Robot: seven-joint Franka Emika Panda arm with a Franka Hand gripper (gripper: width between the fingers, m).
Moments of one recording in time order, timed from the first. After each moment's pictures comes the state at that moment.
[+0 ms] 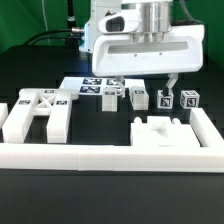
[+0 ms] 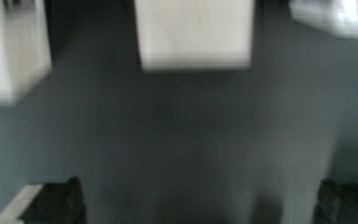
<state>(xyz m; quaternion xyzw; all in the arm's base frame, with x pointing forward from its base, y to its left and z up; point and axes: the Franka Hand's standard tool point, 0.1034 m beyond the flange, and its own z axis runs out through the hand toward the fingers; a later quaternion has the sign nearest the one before) 0.482 0.053 0.033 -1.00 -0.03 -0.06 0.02</state>
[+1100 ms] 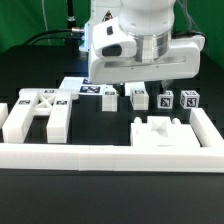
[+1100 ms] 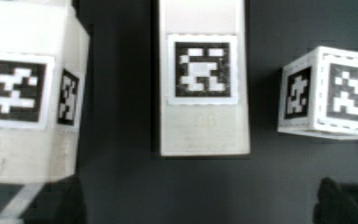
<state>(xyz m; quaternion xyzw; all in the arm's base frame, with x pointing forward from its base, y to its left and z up) 0.476 0.051 0.034 -0.97 -0.03 0.22 0.04</state>
